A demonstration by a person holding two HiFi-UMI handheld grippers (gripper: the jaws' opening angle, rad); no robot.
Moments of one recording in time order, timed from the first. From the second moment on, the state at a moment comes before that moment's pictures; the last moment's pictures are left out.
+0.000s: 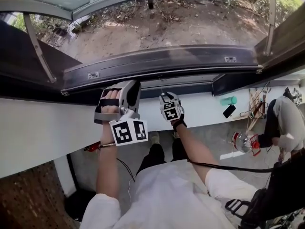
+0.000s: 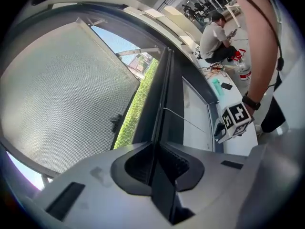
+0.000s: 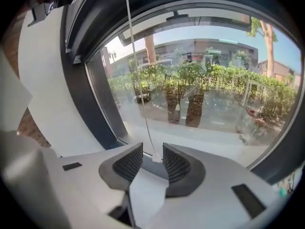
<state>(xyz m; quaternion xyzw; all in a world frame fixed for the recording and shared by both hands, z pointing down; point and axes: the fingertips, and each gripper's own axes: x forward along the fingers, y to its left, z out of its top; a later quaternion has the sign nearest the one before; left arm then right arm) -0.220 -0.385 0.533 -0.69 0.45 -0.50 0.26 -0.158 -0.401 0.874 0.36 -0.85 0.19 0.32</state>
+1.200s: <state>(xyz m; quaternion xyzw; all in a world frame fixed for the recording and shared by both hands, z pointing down) -0.220 -0.382 0.543 -0.69 0.47 -0.49 0.25 -0.104 -0.291 0.887 0.30 -0.85 0.20 0.39</state>
